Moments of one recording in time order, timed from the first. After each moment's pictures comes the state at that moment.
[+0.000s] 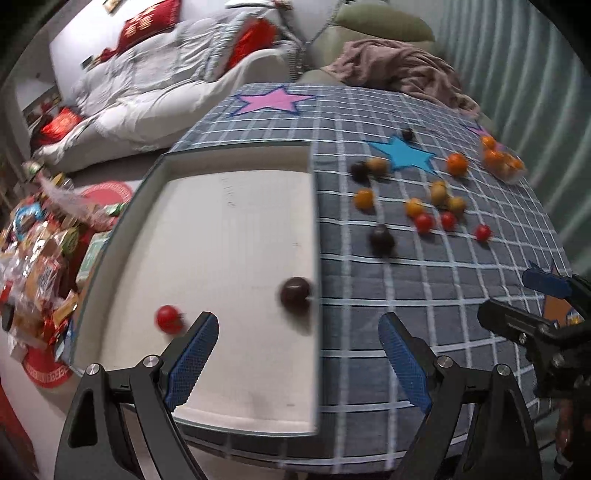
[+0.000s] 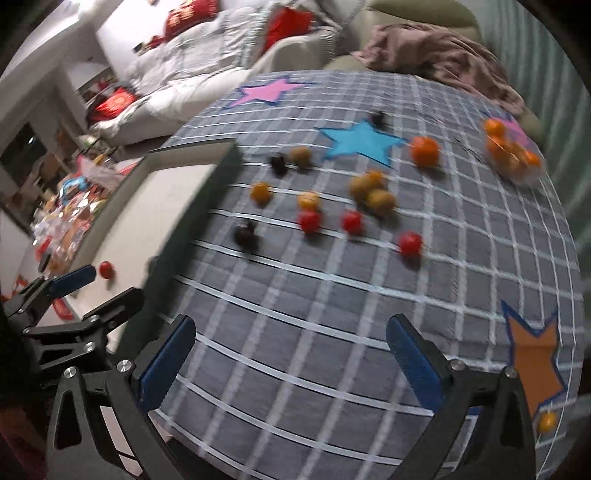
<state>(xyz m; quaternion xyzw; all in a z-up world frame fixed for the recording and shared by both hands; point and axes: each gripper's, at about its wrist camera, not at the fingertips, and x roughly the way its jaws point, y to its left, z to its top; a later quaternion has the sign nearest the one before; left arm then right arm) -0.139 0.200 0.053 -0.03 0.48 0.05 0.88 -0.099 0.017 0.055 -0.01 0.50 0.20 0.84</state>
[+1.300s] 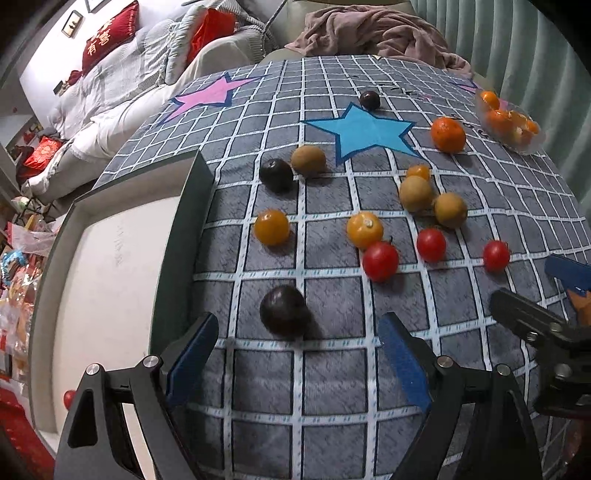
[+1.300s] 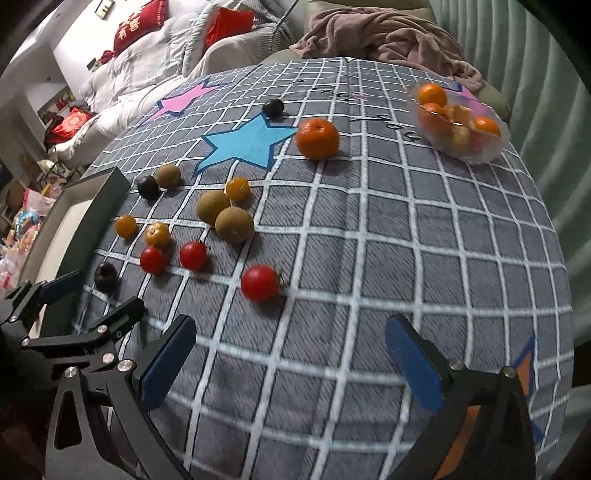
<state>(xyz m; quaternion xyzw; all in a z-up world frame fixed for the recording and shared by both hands) -0.041 0.126 0.006 0.03 0.51 0.05 0.86 -0.020 -0.035 0.016 -0.02 0.50 0.15 0.85</state>
